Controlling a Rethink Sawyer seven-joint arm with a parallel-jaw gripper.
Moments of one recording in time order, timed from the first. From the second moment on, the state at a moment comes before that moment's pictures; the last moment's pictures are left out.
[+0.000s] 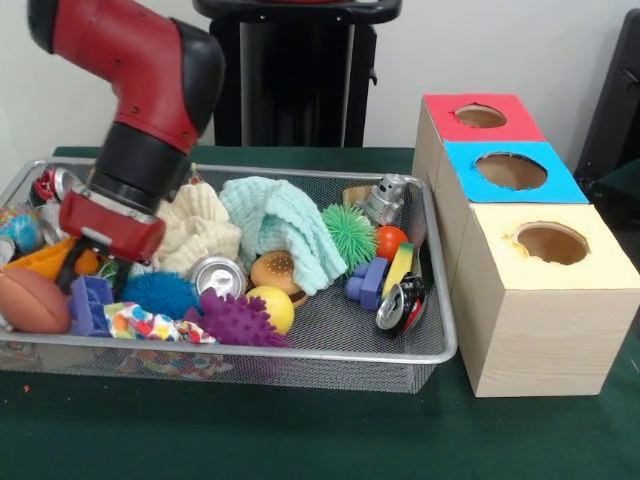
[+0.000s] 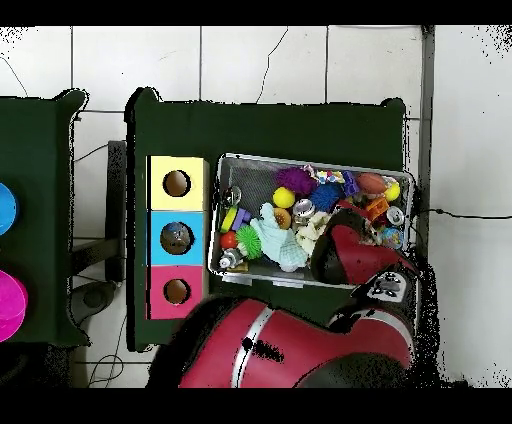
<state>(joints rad) -0.27 -0.20 -0.43 1.45 -0.30 -0.35 2.26</state>
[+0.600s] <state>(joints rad) -0.52 -0.41 -0.11 1.48 -0.29 0.28 2.26</state>
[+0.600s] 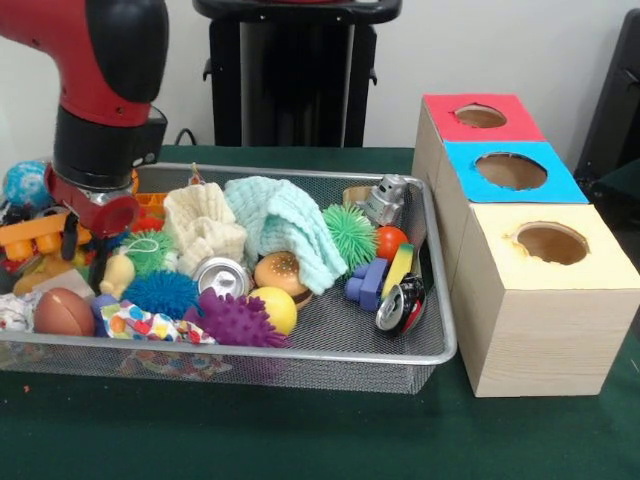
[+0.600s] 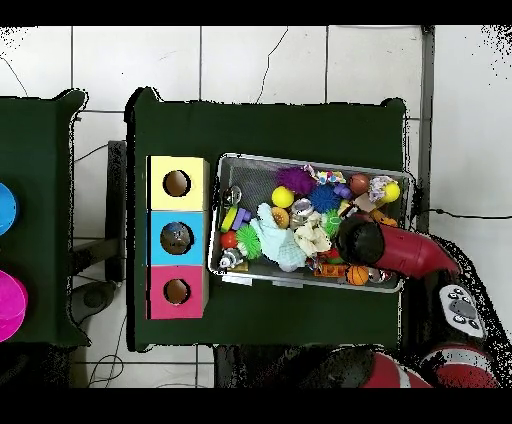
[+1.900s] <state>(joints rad) -0.84 -0.41 0.25 1.66 -0.33 0.16 2.26</state>
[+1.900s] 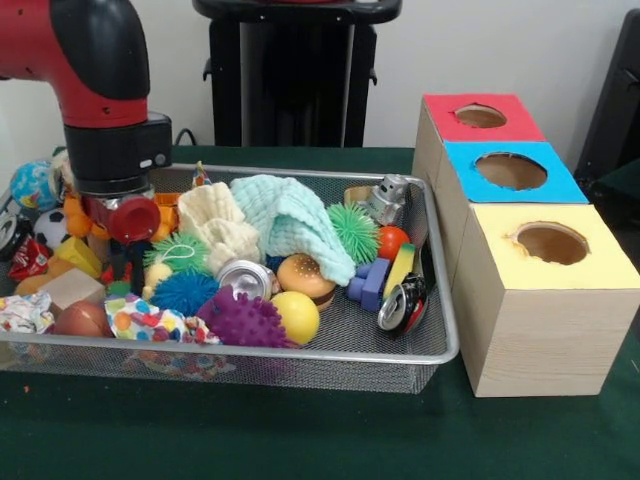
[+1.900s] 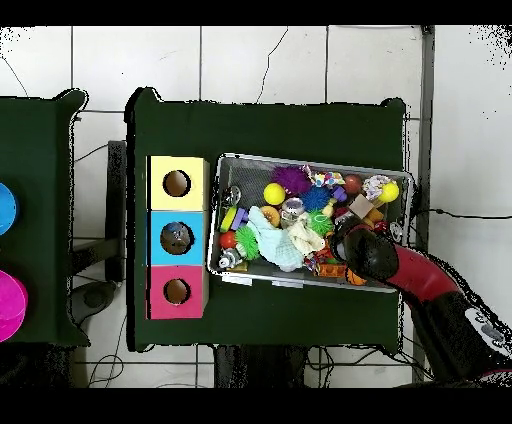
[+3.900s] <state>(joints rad) -0.74 -0.47 0.37 1.90 -0.09 0.12 2.26</state>
